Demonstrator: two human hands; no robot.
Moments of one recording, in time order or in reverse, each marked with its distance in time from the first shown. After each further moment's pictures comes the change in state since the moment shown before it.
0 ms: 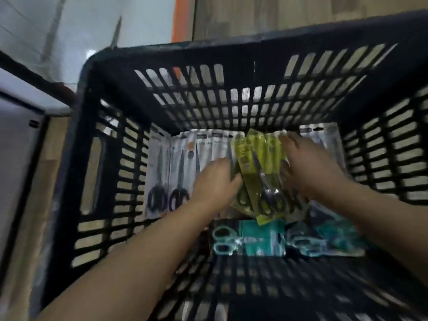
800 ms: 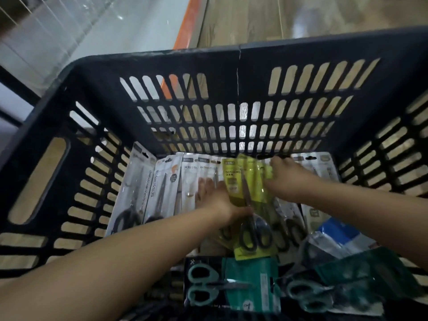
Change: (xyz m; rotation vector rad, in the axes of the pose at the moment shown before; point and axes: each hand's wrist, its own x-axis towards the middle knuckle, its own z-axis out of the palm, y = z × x) left_hand 0.047 0.007 0.056 -0.056 -0.106 -0.196; right_hand 0.043 0.015 0.027 0.216 -0.162 0.161
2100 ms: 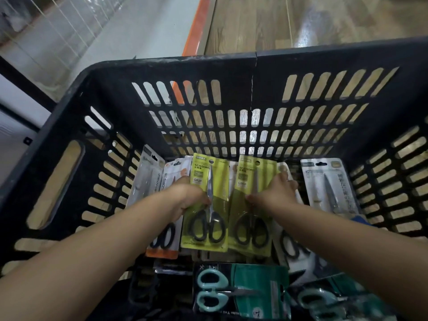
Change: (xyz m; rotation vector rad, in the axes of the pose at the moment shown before) left_hand 0.010 -0.055 -0.057 -0.747 -0.070 -0.296; right_hand 0.013 -0.034 0.045 0.540 0.079 0.313
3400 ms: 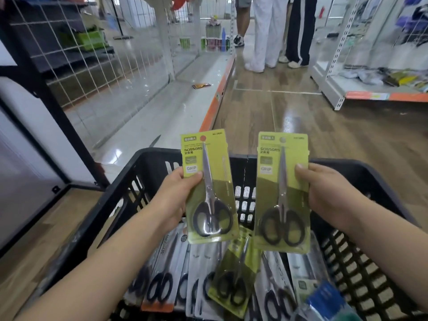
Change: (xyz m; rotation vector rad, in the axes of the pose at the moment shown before) left_hand -0.124 0.074 -0.049 -0.552 0.034 0.676; right_hand -0.099 -0.063 -0.174 0.710 -0.029 -0.439
